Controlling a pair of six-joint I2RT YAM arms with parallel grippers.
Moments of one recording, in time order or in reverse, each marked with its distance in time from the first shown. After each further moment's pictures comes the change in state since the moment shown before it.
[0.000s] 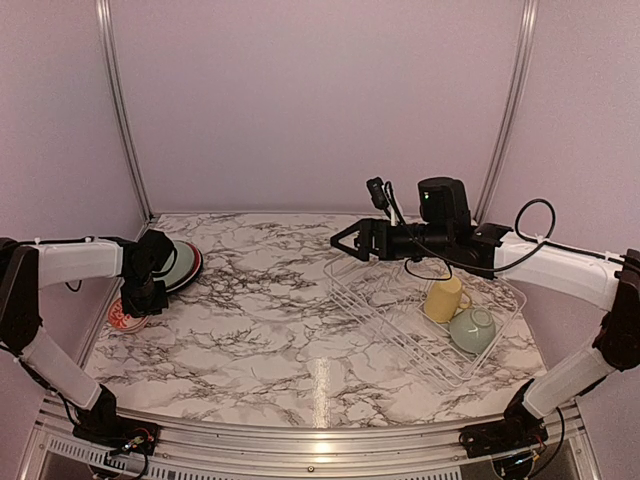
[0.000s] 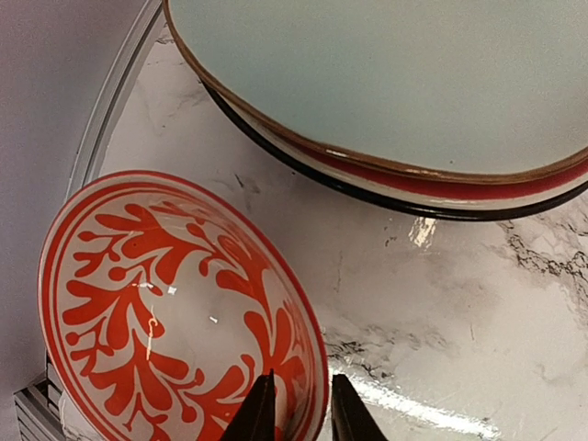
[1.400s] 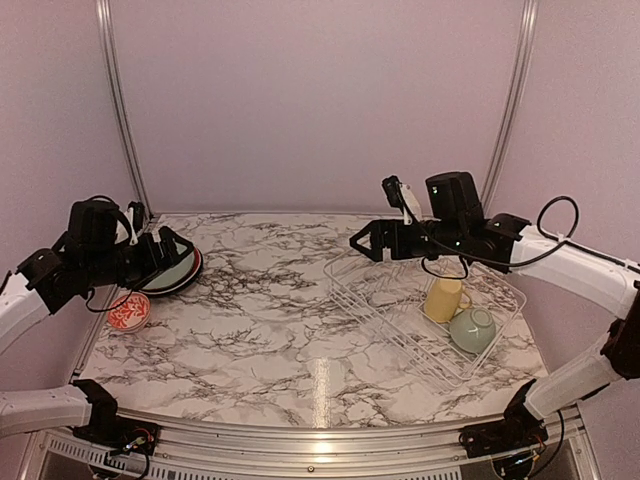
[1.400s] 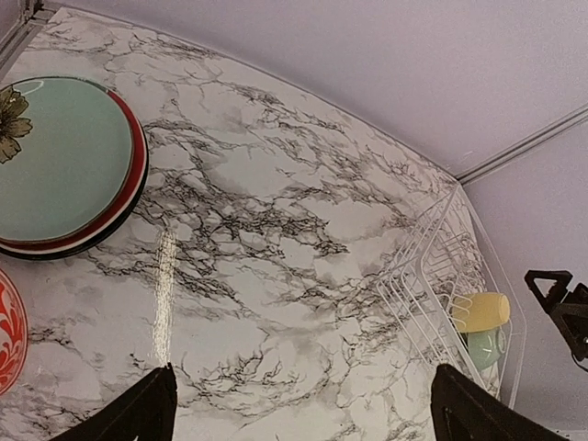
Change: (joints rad) left arm -0.197 -0.643 -0.016 0.200 0.399 -0.092; right arm -0.002 -0.072 0.039 -0.223 0.215 -0.096
